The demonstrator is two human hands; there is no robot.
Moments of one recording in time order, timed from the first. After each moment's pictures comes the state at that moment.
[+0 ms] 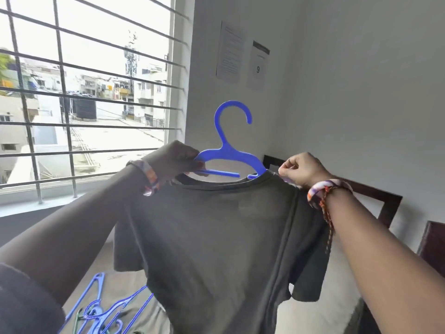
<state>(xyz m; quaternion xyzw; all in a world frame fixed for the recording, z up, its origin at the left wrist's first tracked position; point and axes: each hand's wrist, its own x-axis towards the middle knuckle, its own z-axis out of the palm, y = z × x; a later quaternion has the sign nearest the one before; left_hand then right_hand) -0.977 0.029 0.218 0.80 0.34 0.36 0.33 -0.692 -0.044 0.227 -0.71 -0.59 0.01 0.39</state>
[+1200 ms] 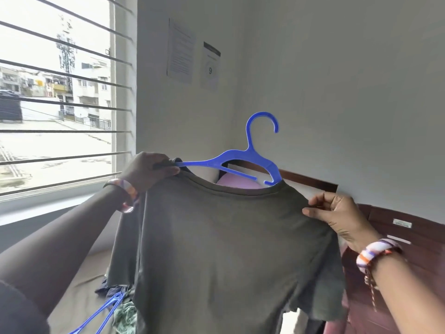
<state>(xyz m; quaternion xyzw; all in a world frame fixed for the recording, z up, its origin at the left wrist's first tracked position) -0.923 0.053 0.202 0.81 0.33 0.44 0.19 -0.610 -0.171 0.170 -0.60 -0.49 0.12 0.63</state>
